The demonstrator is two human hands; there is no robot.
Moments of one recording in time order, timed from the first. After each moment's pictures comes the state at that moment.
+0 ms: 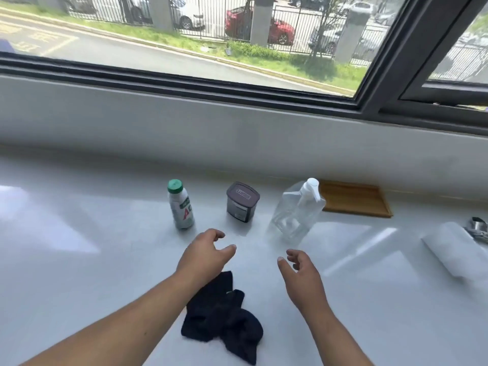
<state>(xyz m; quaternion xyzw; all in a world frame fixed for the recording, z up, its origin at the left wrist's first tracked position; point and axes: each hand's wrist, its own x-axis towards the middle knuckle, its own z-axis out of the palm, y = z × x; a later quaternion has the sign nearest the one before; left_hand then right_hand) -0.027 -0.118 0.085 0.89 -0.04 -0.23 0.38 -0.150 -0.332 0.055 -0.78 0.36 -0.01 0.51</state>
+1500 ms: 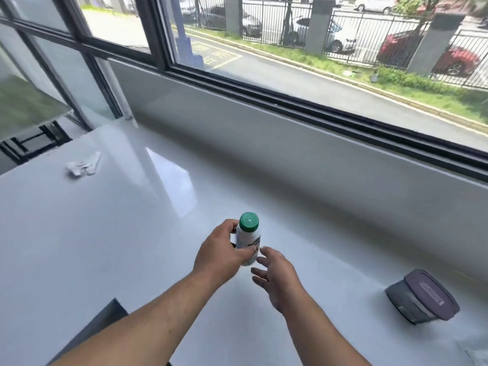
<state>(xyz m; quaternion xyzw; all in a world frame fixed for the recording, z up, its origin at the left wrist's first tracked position) 0.076 0.183 0.115 0.87 0.16 -0.03 0.46 0.092 0.031 0.081 -0.59 0.24 0.30 0.71</state>
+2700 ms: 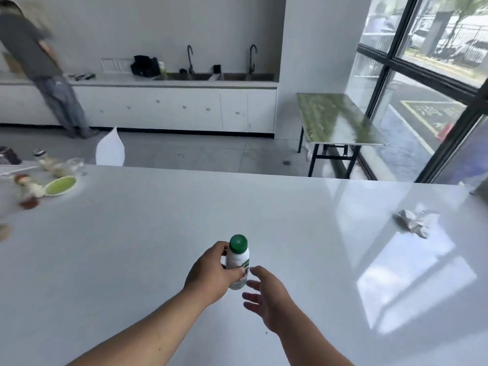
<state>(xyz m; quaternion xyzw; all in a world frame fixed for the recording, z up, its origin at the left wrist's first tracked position) -0.401 0.811 0.147 0.68 0.60 0.18 0.39 -0.247 0.751 0.102 -0.60 -0.09 0.66 0.44</state>
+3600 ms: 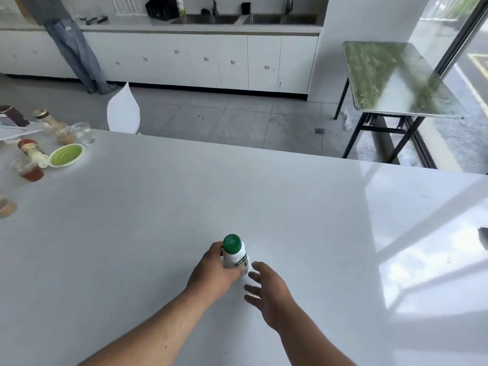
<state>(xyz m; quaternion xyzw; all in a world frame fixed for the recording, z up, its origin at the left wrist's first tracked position) -0.435 0.936 0.054 0.59 0.68 0.11 0.42 -0.282 0.888 0.017 -0.60 -0.05 0.69 0.40</state>
